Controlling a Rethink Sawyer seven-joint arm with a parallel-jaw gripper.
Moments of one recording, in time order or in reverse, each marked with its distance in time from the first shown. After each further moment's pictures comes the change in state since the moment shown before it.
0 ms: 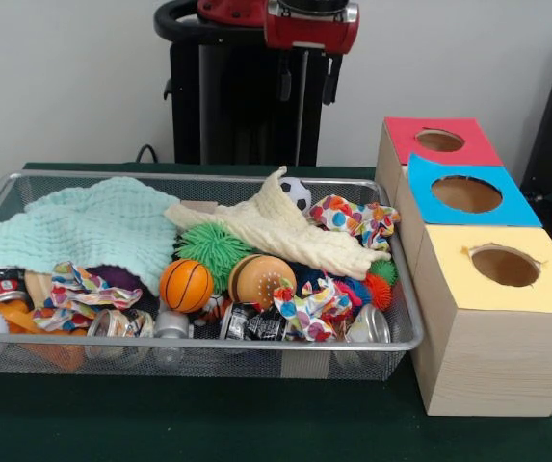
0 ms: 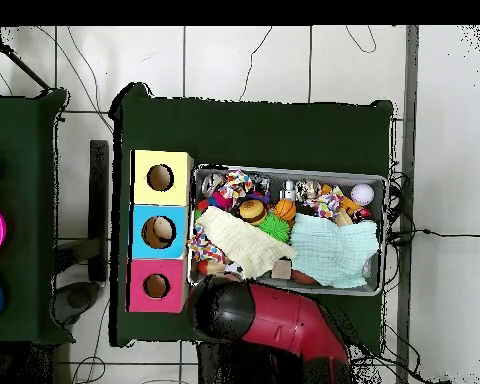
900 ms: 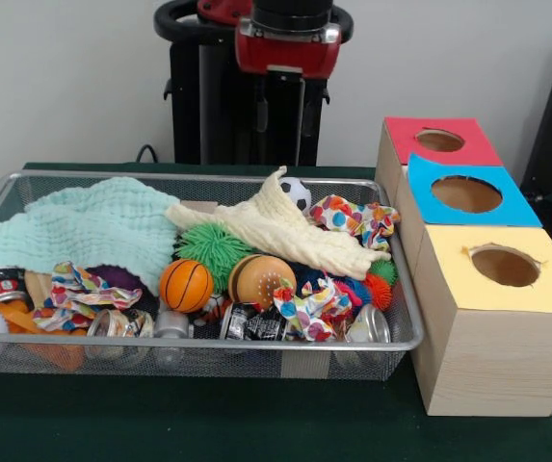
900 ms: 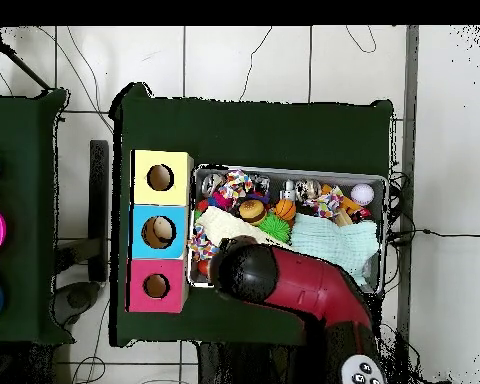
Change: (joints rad) arm -0.085 0.052 0.047 -0.150 0.000 0.002 0.000
